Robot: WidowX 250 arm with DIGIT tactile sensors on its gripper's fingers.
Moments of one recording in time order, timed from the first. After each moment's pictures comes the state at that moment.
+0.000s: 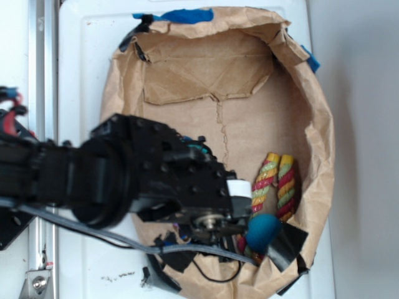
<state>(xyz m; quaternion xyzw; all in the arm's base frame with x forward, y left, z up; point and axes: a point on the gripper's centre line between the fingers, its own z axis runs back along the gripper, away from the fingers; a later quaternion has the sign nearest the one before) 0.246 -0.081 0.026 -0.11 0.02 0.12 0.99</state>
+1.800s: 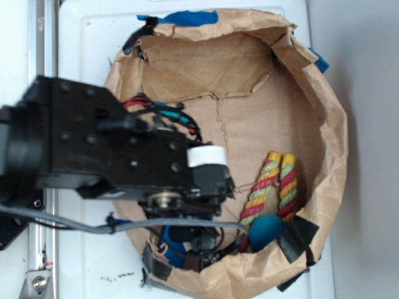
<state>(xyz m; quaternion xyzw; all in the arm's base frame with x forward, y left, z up) 0.233 -0.056 0.067 -0.11 -0.05 0.18 0.98</state>
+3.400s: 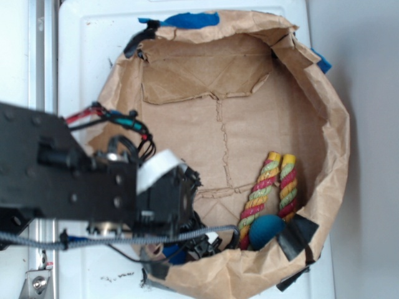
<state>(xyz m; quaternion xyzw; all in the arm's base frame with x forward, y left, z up) 0.224 -0.060 0.056 -0.09 -0.08 0.42 0.90</state>
